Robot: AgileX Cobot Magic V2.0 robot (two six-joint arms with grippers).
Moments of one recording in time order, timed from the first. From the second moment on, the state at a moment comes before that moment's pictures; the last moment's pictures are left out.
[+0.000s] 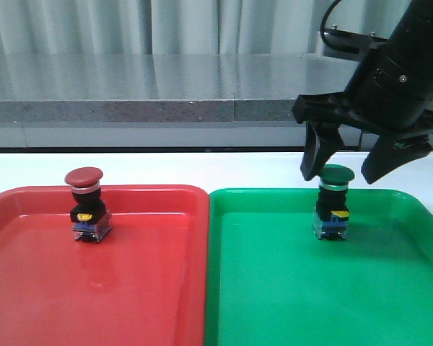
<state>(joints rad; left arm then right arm) -0.07 -0.01 0.00 0.12 0.08 -0.06 0.26 1.67 -1.06 0.21 0.53 0.03</state>
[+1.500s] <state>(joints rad) -0.07 -0.01 0.00 0.12 0.08 -0.06 0.26 0.34 -0.57 0.07 0.68 0.02</state>
